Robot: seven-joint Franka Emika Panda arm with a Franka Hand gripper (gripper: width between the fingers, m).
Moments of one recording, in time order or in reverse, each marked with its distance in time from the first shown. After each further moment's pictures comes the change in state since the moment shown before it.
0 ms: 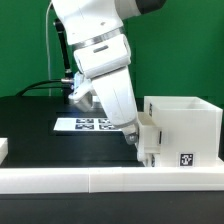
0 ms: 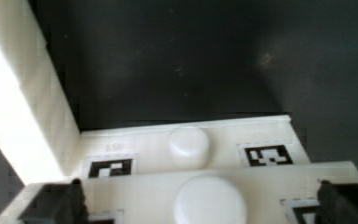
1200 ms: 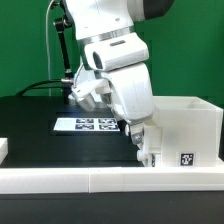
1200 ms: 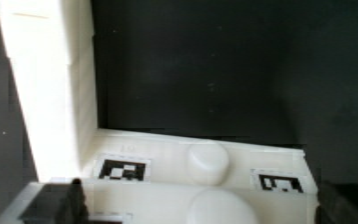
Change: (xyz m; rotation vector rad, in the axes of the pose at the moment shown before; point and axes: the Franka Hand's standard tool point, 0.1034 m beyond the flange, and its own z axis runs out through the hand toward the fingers) arm 0.000 0.010 0.001 -0.033 -0.098 -0.231
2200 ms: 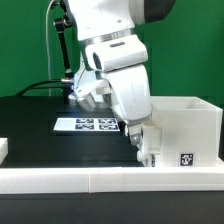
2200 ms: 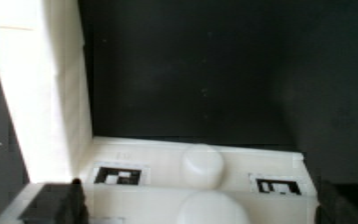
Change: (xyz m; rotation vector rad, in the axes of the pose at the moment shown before) arm 0.001 -0.005 0.002 -0.007 -0.015 0.054
